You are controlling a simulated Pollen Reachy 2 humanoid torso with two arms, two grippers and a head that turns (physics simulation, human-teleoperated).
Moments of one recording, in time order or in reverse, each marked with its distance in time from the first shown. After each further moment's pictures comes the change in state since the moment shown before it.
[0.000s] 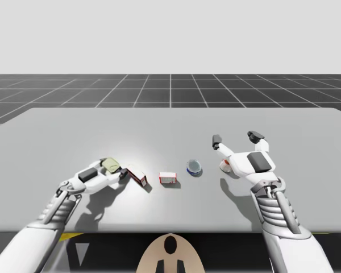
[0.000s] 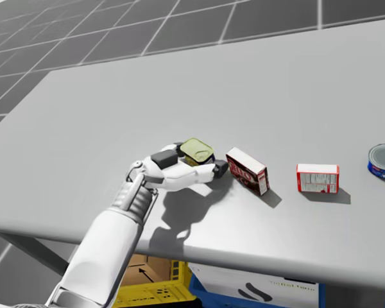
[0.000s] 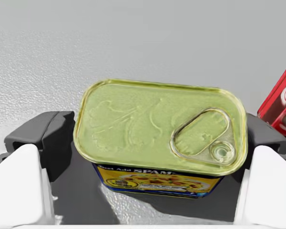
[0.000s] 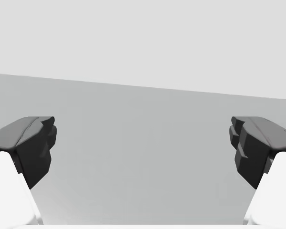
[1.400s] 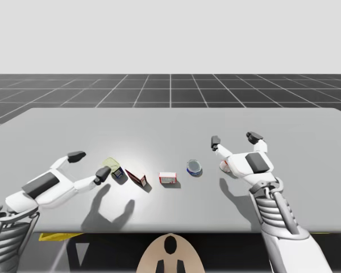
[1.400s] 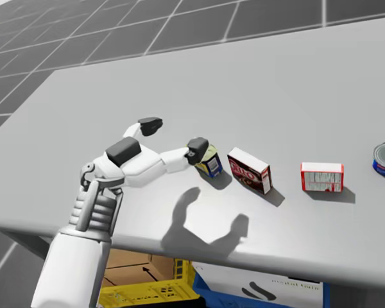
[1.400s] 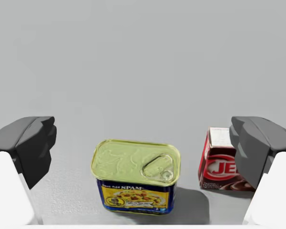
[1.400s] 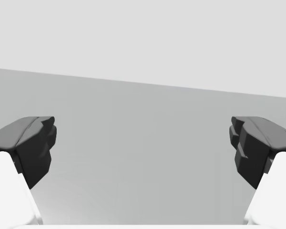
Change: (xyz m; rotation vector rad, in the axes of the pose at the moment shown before) left arm 0.041 -0.014 0.096 -0.004 -0.282 -0.002; right arm -0.003 0.003 0.001 0.001 0.008 0.013
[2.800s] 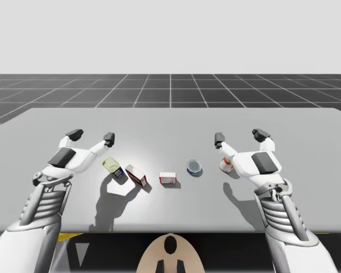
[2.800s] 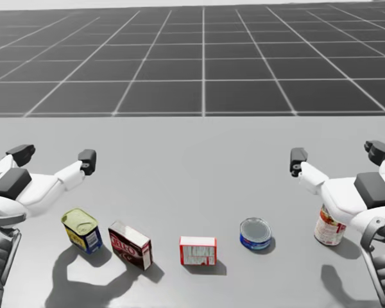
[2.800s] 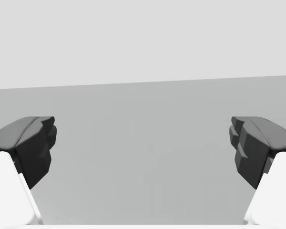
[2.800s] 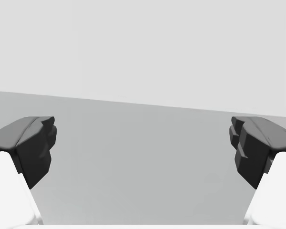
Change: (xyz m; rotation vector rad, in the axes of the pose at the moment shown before) left arm 0.015 0.004 -0.066 0.317 -0.296 0.055; right arm 0.015 -0.002 0.007 -0.016 -0.057 -0.003
